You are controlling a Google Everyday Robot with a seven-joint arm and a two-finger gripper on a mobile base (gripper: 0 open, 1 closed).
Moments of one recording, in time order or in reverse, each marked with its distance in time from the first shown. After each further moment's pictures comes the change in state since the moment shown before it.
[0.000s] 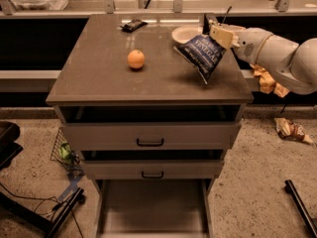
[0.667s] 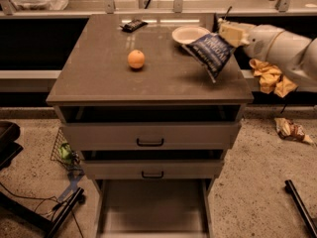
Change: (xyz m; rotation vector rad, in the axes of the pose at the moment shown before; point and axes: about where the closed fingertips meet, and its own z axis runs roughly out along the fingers) arm -0.008 -0.019 -0.021 0.048 0.033 -0.001
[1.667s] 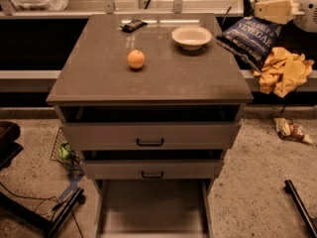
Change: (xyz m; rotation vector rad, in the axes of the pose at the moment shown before) arm -0.074 0.035 -0.091 -0.004 0.242 -0.109
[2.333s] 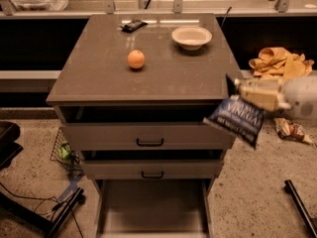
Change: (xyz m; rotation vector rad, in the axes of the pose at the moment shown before) arm 0.156 0.096 -0.028 -0.223 0.015 -0.062
